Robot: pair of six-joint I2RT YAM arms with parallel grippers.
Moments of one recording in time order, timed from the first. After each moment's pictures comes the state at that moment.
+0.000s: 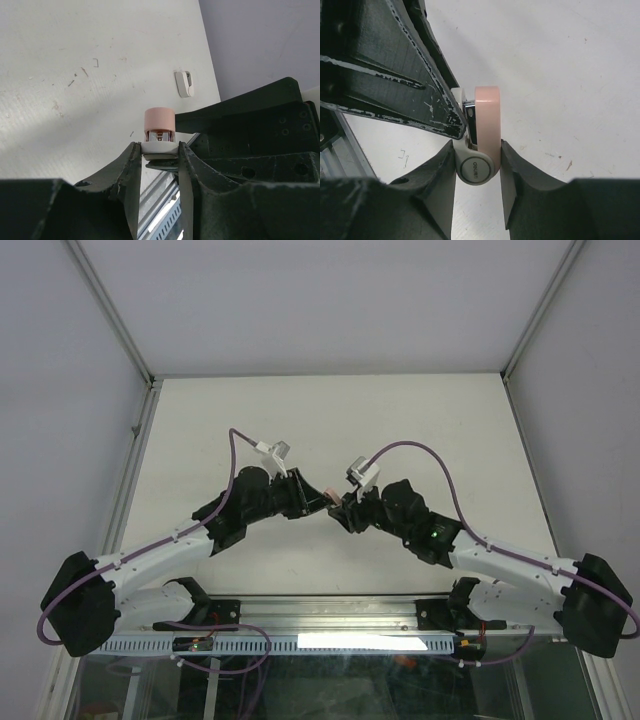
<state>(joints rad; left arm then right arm) -0.79 1.11 0.62 0.15 0.19 -0.94 0.95 1.05 0.56 0.14 -0.02 0.15</state>
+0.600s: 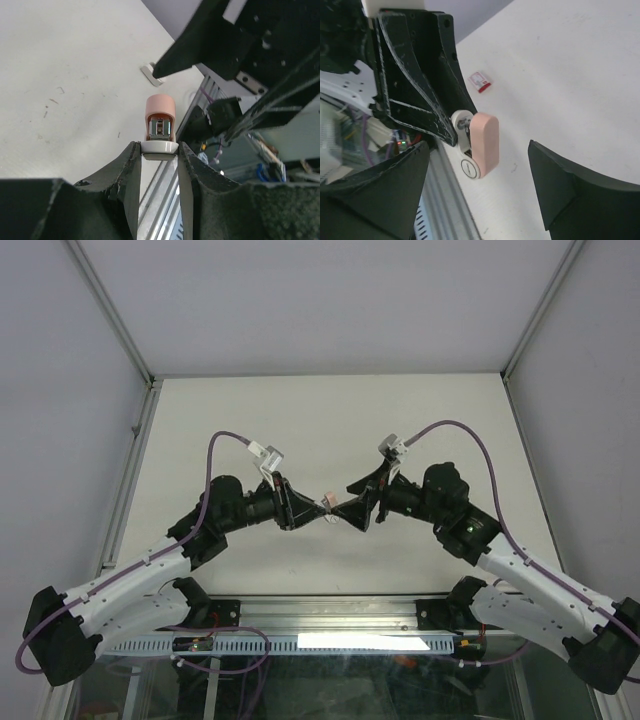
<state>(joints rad) -0.79 0.89 0.56 0.20 0.33 -0.68 0.80 0.83 0.66 0.00 -0.35 0.33</state>
